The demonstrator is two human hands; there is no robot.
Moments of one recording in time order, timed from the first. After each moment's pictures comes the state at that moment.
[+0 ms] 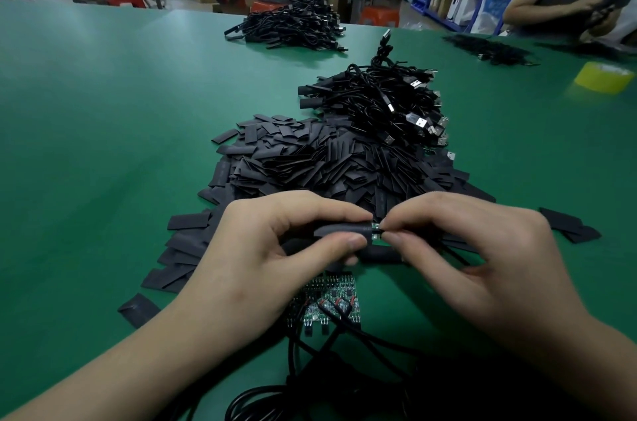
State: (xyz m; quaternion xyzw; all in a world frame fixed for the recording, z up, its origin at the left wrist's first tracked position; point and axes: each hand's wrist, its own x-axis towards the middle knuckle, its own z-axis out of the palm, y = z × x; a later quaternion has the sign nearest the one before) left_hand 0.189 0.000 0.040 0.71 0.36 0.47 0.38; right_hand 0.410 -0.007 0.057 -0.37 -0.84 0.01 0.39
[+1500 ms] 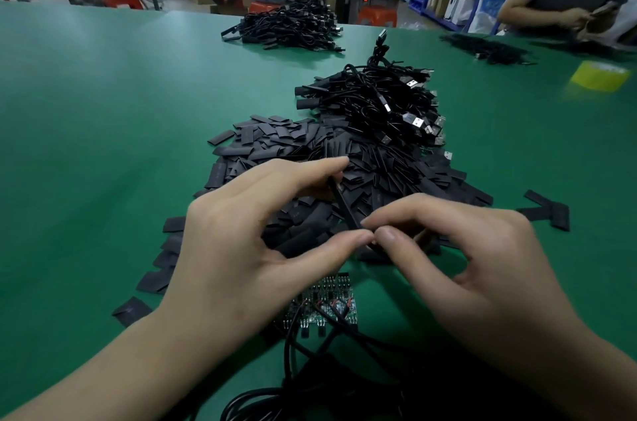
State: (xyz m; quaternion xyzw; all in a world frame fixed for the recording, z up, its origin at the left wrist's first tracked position) left_hand 0.190 -0.002 0.053 0.77 0.39 0.50 0.08; right_hand 0.398 -0.019 0.060 -0.45 -0.80 0.06 0.39
